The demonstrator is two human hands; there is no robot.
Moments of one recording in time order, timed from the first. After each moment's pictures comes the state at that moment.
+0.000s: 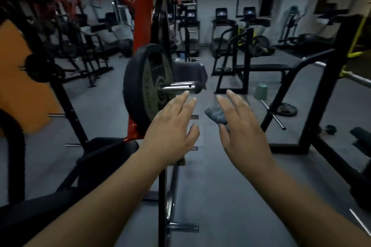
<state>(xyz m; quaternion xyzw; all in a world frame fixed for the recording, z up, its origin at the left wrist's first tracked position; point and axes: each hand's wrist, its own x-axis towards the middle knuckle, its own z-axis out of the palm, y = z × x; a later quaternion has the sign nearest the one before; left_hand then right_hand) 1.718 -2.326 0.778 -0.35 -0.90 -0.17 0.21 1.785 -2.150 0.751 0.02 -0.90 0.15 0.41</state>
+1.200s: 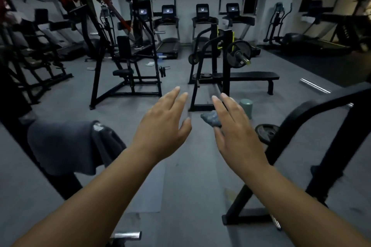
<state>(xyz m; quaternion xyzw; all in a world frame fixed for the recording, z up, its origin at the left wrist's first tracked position) 1.122 -1.714 0.788 -0.35 -0.90 -0.17 0.19 1.203 -1.533 0.743 0.00 -0.92 0.14 0.37</state>
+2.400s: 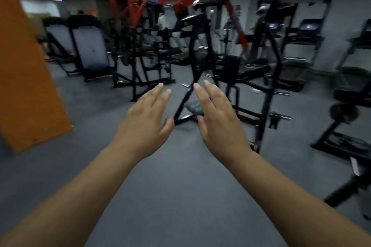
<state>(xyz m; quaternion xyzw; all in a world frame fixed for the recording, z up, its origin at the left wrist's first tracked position) 0.157 -1.773 0.799 -0.01 -0.96 -0.11 0.27 0.086 -1.588 0.778 0.35 -0.84 0.23 0.35</state>
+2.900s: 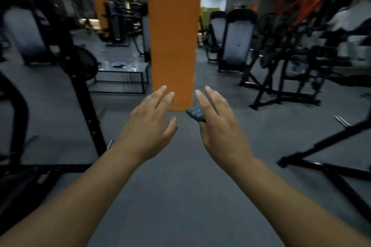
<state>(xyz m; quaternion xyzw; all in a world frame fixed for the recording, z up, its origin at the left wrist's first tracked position) 0.104 -2.054 0.775 0.38 -0.89 -0.01 0.26 -0.076 -1.973 0.756 0.67 -0.64 0.32 0.20</state>
